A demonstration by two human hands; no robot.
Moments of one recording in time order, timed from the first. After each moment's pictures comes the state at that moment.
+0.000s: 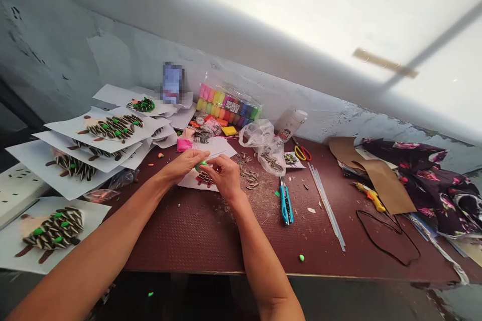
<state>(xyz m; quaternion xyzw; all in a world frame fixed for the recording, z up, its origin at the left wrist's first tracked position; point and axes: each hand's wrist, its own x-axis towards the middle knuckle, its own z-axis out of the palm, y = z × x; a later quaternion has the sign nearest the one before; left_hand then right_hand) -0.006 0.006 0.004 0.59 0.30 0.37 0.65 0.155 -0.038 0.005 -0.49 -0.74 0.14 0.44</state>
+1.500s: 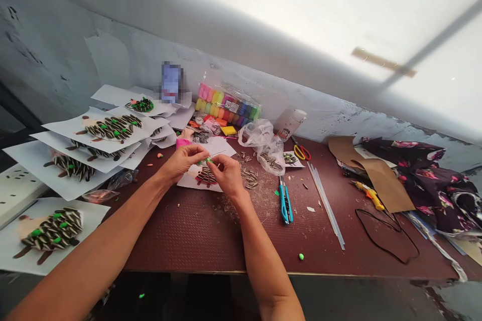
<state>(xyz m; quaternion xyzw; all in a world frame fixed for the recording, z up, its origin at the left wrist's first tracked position) -0.005 0.010 0.001 0.57 0.35 0.47 0.58 0.160 -0.035 0.005 -0.54 -0.69 0.24 0.42</state>
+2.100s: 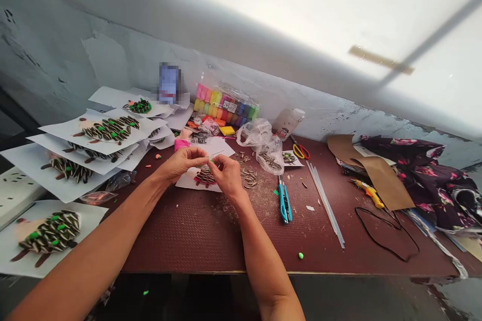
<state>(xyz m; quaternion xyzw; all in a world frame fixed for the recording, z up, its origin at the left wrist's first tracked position) -0.010 0.012 -0.003 0.56 0.34 0.42 0.63 0.160 -0.035 0.004 -0.56 -0.68 0.23 0.41</state>
